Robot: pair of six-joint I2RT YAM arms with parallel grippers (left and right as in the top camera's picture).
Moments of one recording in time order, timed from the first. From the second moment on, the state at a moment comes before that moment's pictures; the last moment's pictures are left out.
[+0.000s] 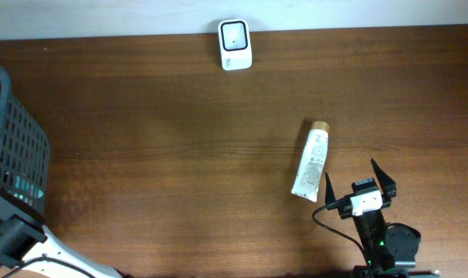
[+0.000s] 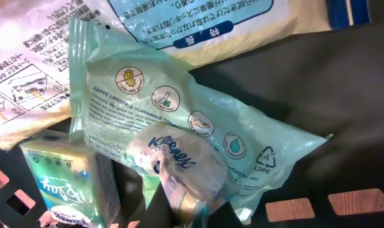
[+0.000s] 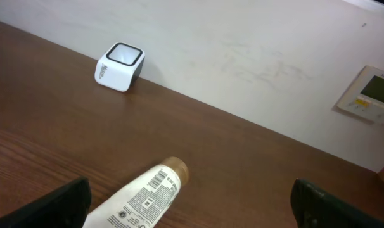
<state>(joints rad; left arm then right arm) 0.84 2.18 1.89 -1.37 -0.12 -0.39 -0.07 0.01 0.01 -0.05 -0.23 -0.34</state>
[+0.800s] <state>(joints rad) -0.05 1.75 2.02 -1.30 0.08 -0.28 -0.07 0.01 0.01 -0.05 -0.23 -0.34</state>
